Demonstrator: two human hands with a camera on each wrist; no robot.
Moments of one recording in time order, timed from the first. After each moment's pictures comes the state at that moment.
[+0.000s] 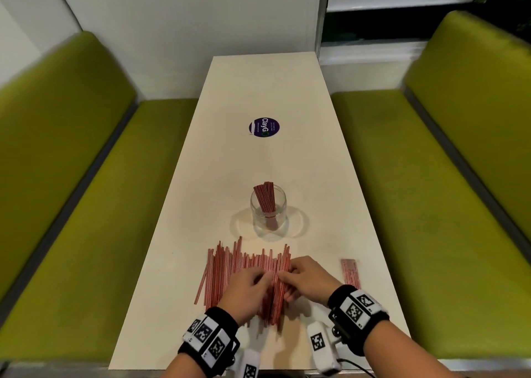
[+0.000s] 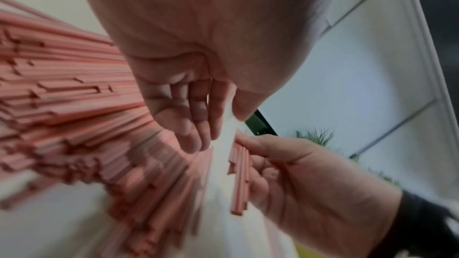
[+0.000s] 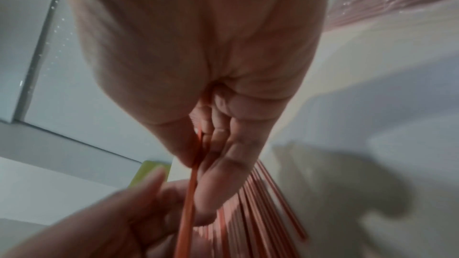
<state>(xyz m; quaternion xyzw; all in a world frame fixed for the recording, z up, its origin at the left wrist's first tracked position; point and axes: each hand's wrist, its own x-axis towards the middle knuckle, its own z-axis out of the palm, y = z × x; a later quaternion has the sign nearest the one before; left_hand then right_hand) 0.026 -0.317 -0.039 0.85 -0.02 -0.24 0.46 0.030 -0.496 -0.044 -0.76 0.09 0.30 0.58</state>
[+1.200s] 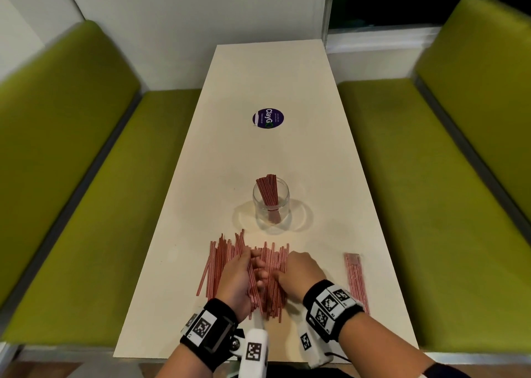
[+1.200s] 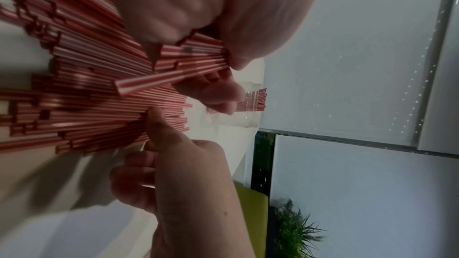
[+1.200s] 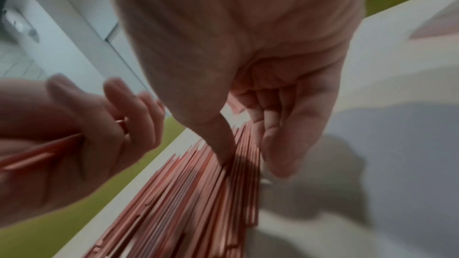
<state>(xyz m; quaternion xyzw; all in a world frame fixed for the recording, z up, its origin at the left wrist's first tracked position) 0.031 -0.325 -0.031 0.55 0.27 -0.21 0.76 0.038 -0.466 -0.059 -0.93 0.09 0.25 0.25</state>
